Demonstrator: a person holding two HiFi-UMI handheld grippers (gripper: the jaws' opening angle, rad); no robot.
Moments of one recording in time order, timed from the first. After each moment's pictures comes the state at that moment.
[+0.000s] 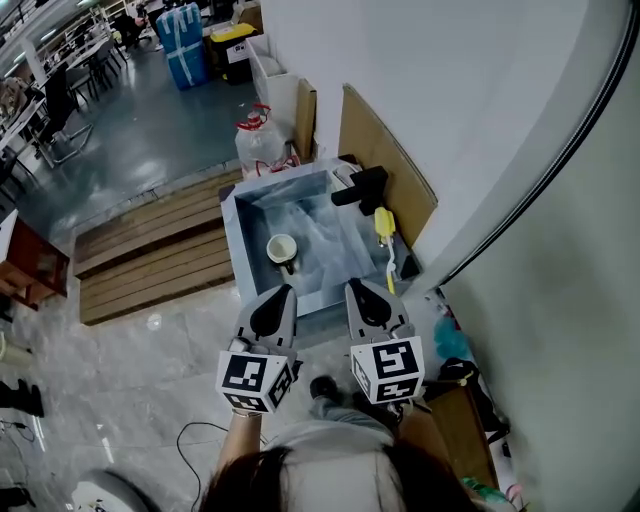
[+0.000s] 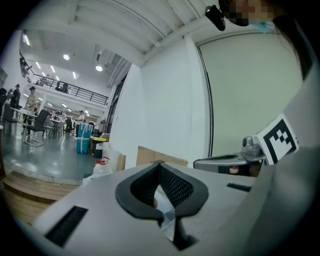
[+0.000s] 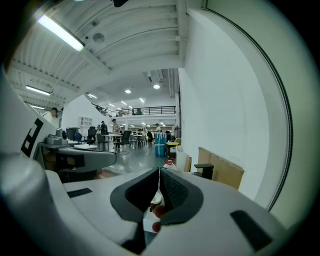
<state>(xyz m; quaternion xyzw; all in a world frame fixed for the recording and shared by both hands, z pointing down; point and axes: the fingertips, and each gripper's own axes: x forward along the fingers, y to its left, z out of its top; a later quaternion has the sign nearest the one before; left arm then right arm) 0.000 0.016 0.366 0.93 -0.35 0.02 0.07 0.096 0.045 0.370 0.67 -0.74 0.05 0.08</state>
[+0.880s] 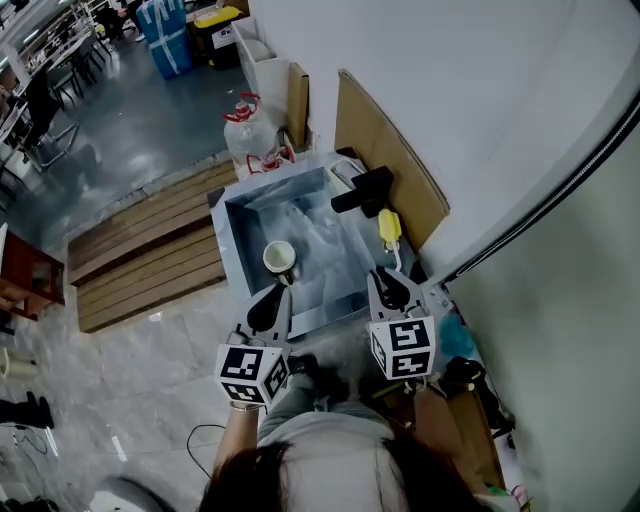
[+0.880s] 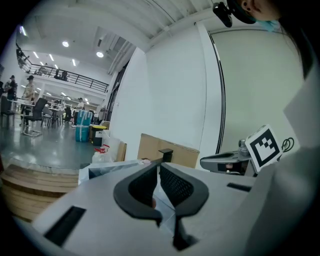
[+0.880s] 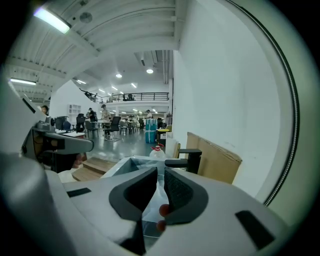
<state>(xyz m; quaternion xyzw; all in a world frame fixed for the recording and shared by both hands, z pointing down) 0.017 -0.066 0.419 0.93 -0.33 0.07 0.12 0.171 -0.028 0.436 0.70 -0.69 0.11 0.14</state>
